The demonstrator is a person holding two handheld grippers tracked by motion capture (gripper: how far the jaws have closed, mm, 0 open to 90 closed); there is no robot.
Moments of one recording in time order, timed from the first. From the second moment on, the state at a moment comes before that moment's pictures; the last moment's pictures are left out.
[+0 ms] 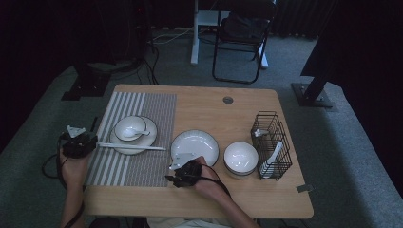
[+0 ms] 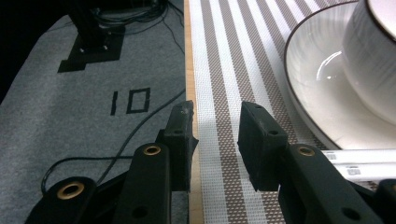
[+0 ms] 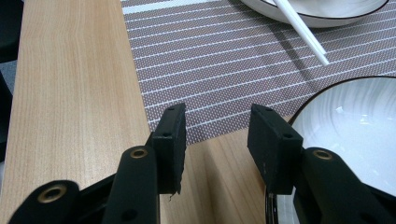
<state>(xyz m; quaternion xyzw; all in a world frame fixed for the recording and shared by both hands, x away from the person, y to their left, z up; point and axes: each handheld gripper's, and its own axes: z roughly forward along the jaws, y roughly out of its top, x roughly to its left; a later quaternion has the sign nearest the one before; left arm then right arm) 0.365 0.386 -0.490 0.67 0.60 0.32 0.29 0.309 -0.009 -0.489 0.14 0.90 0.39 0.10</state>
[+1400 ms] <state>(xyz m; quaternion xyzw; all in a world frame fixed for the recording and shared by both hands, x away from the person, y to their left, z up) 0.363 0.380 -0.494 0.68 0.60 0.31 0.29 0.307 -0.008 -0.494 0.13 0.91 0.39 0.10</state>
